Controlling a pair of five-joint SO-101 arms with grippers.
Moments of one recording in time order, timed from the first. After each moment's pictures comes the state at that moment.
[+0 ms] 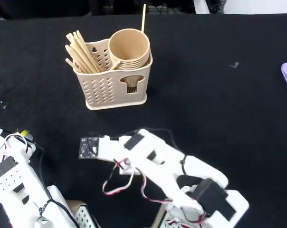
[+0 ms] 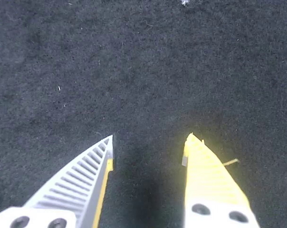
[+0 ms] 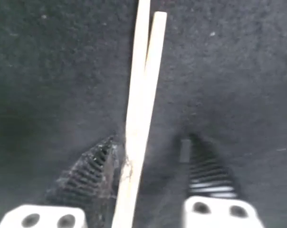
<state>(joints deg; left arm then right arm) -46.2 -56.3 74.7 41.0 14.3 -44.7 -8.9 52.7 48.7 44.9</state>
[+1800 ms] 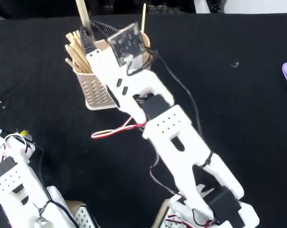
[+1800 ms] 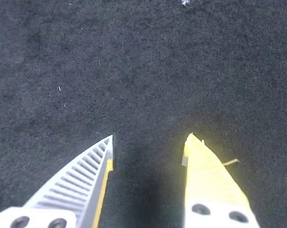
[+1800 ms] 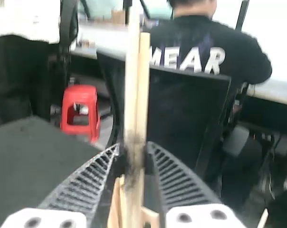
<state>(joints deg) -46.2 -56.3 74.7 41.0 14.3 -33.5 -18.1 20.1 8.0 6.2</state>
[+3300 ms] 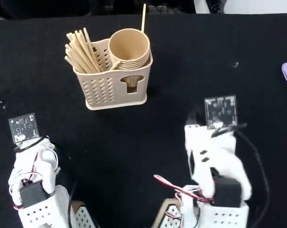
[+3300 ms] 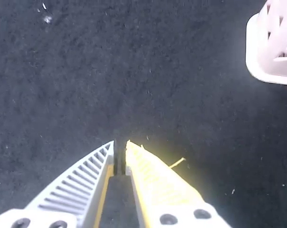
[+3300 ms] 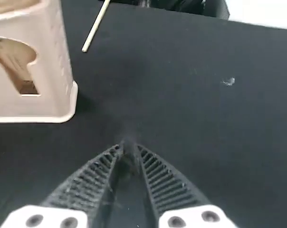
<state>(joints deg) -27.5 -104.4 87.2 68.4 -8.2 4.0 -88.0 66.2 63.3 9.5</state>
